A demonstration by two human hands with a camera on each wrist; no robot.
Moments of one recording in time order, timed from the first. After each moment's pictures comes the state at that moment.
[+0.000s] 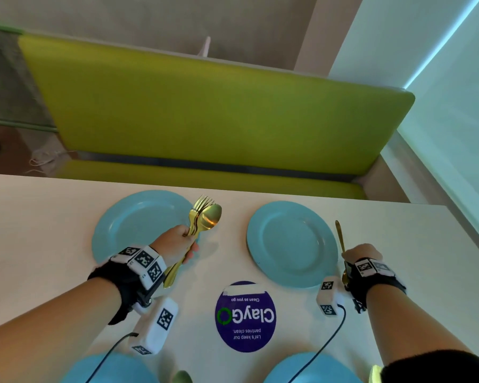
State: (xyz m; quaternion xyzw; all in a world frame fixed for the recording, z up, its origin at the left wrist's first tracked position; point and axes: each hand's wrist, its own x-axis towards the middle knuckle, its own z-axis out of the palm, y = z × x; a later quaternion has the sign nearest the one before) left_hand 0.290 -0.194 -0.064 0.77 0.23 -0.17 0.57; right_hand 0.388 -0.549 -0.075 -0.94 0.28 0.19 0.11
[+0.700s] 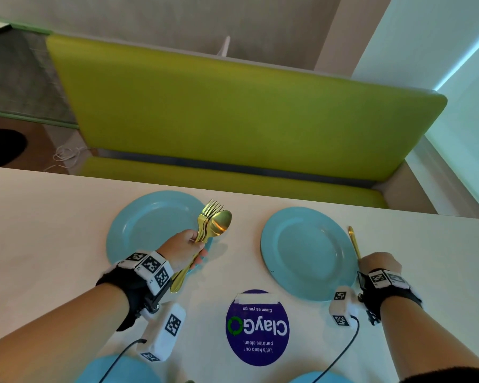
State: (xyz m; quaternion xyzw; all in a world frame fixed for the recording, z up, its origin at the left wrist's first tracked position) left_hand 0.291 -0.184 -0.073 0.74 0.25 -0.17 0.60; right_hand 0.414 -0.555 -0.105 -0.94 0.27 0.19 0.05
